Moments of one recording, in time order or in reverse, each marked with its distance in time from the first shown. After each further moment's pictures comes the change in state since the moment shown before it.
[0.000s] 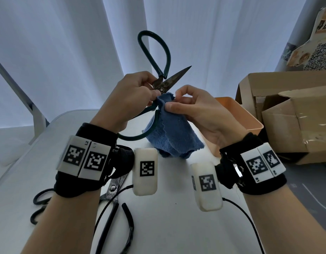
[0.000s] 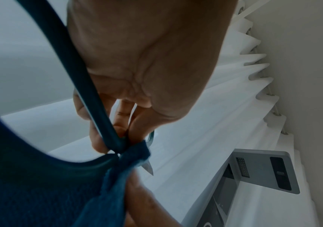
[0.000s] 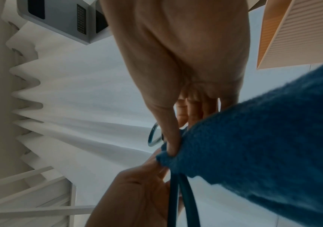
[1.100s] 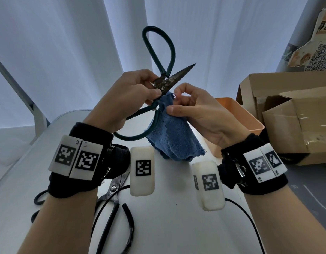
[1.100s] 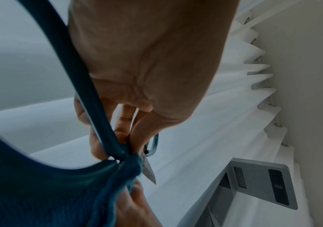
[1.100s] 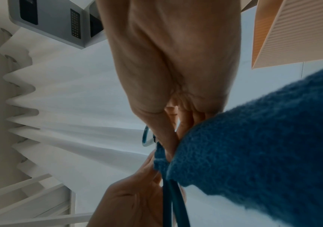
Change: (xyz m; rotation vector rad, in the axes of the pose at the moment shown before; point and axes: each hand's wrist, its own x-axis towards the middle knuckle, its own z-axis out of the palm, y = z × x) left_hand -0.005 0.007 -0.007 -0.038 -0.069 0.022; right_hand -0.003 -0.001 0.002 0.119 -0.133 -0.041
